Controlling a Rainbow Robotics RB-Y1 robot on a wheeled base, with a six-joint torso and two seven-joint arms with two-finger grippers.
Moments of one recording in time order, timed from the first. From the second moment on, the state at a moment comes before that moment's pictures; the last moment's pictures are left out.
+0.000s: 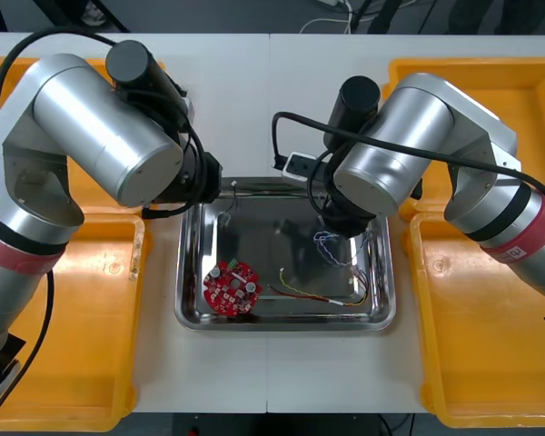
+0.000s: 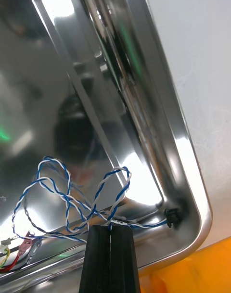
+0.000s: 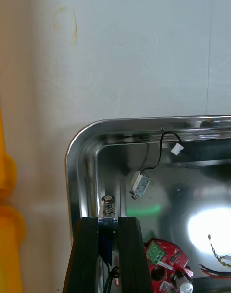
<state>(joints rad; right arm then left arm) -0.82 -0.53 0.68 -1.78 -0.57 1.65 1.78 -0.66 0.49 -0.41 -1.96 0.45 1.74 -0.84</state>
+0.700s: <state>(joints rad) -0.80 -0.53 0.68 -1.78 -0.55 1.66 1.79 -0.63 0.49 -0.53 -1.86 0.43 1.59 -0.81</state>
